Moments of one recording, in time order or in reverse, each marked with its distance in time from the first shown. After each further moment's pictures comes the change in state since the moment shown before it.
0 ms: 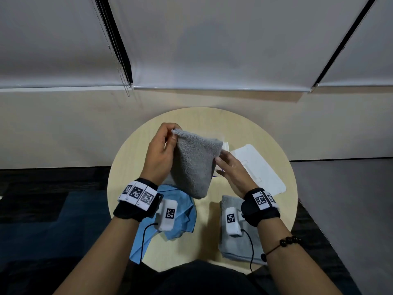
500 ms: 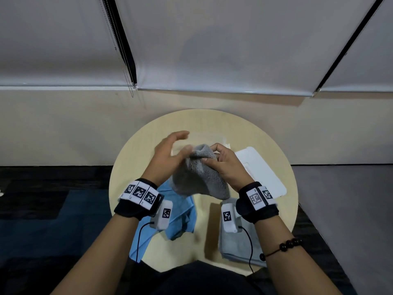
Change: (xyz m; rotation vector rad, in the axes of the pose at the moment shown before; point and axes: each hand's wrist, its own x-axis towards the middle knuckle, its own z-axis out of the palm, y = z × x) left_hand -0.007 -0.015 -0.003 0.187 -0.178 -0.166; right_hand -0.007 -0.046 0.035 -0.106 -0.153 -0.172
